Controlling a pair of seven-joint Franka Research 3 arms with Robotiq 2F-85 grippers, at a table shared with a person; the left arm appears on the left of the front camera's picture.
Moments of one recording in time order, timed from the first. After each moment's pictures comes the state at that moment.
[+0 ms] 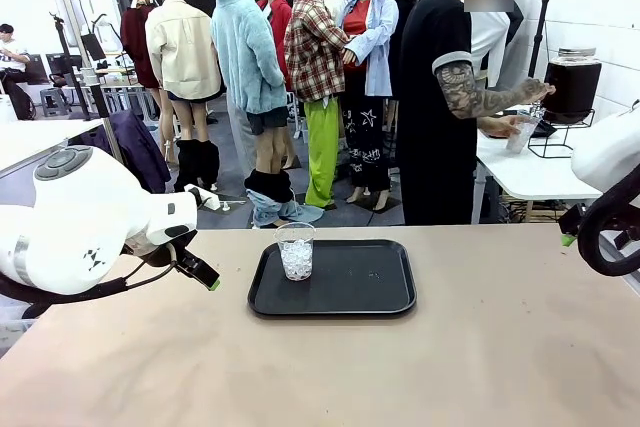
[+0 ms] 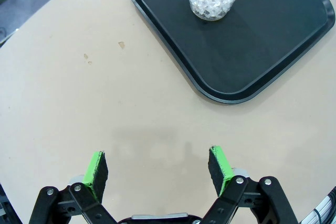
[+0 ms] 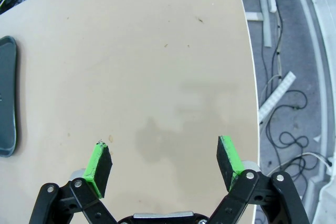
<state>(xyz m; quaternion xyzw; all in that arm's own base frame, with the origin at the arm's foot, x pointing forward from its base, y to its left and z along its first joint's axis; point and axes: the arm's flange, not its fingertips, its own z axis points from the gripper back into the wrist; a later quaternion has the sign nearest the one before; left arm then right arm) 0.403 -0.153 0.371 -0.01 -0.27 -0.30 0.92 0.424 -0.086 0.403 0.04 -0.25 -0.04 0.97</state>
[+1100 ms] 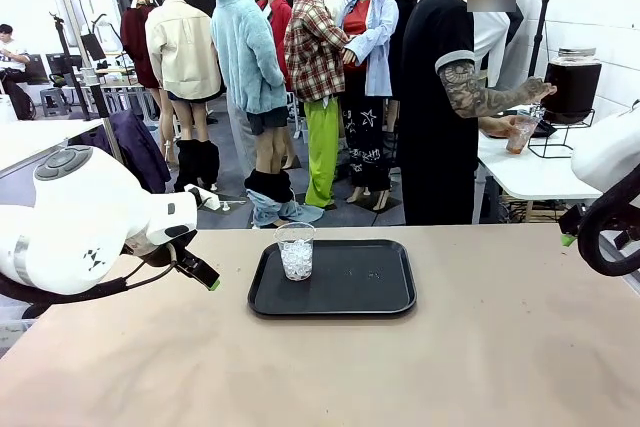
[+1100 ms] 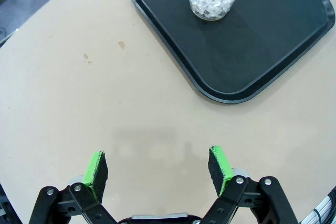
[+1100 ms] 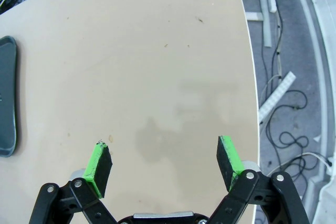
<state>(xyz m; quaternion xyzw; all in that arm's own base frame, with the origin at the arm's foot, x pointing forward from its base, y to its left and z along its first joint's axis) 0.403 -0.153 0.371 -0.01 -0.27 -0.30 0.92 0.424 -0.086 0.403 0.04 -0.25 -0.04 0.97</state>
